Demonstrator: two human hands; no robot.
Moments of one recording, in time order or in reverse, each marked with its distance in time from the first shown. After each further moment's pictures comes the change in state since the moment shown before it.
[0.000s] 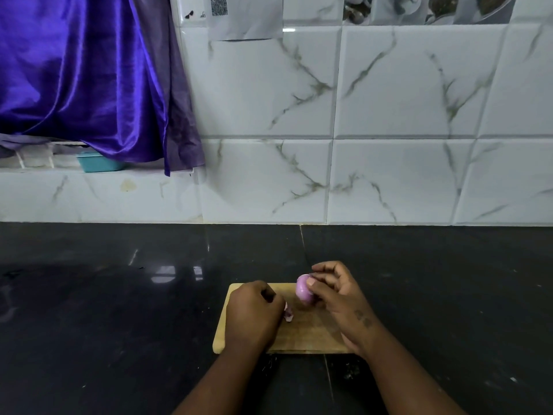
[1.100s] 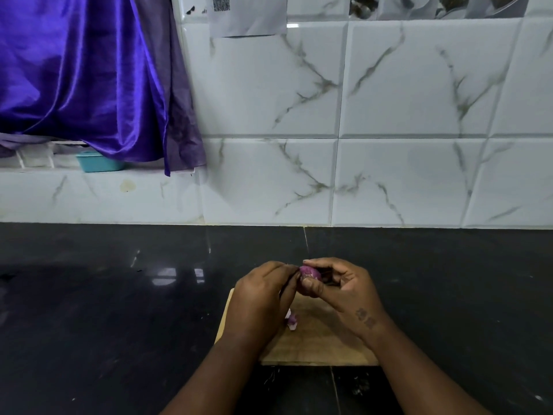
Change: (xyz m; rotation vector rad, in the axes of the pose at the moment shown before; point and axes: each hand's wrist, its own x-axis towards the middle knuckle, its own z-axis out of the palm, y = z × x) left_hand 0.023 0.006 -0.007 0.105 0.235 0.796; right_hand 0.018 -0.013 -0.006 -0.217 -0.092 -0.350
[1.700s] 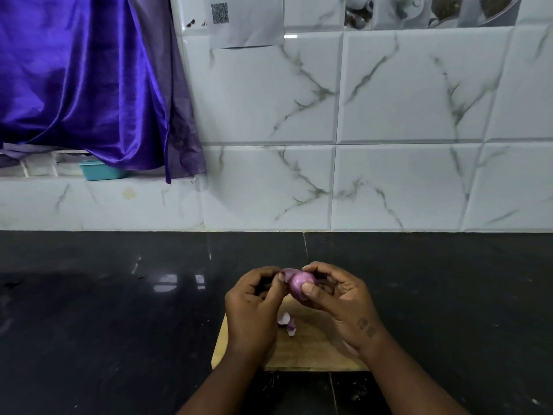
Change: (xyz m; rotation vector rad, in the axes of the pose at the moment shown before) left_hand -0.006 0.019 0.001 -0.585 0.195 -0.630; right_hand -0.010 -0.004 0.009 0.287 0.055 0.064
